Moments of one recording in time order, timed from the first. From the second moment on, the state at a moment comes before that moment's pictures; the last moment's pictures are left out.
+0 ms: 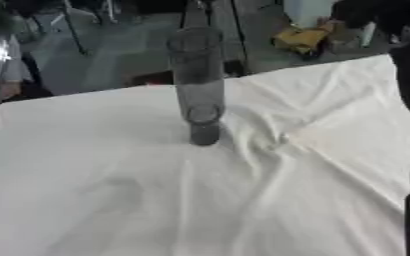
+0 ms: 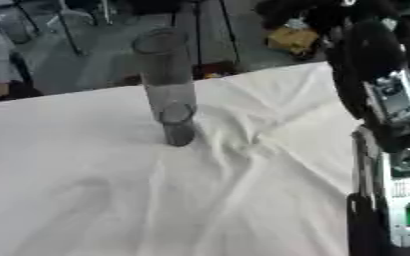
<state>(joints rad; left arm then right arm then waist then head) -0.97 0.47 -0.07 -1.83 -0.50 0.47 -0.07 -0.69 -0.08 -0.08 -1.97 0.09 -0.42 0.49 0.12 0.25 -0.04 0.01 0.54</state>
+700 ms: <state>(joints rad) -1.12 0.37 0.02 -1.69 -0.26 0.35 0.17 -0.78 -0.10 -0.01 -1.81 0.10 -0.50 0.52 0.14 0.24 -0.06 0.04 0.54</state>
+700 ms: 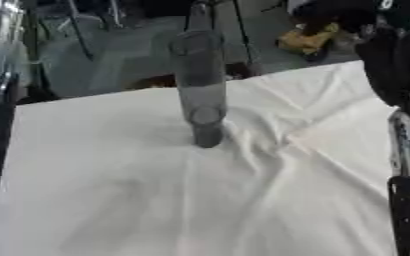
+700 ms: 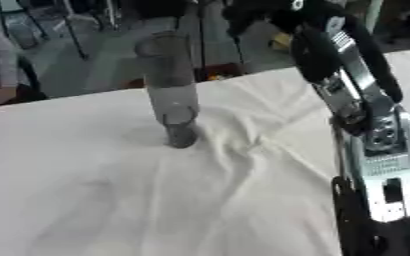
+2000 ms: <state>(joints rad) -1.25 0.29 0.02 -1.38 0.17 -0.05 0.60 -0.82 -0.12 0.03 -1.74 0.09 -0.54 0.54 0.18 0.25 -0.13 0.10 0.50</state>
